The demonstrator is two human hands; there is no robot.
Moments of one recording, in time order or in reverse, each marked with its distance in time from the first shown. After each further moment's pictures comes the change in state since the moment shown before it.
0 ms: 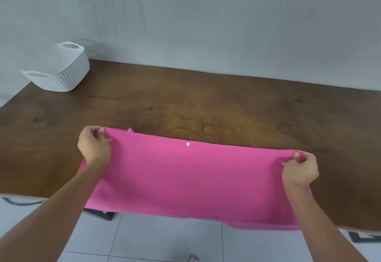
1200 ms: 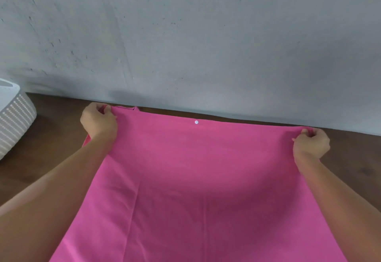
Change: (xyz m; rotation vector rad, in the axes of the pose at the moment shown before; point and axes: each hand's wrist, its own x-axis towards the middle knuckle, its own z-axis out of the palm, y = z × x) left_hand 0.265 0.087 0.260 0.181 0.065 0.154; right_hand 0.194 -0.167 0.290 0.051 -0.024 0.064
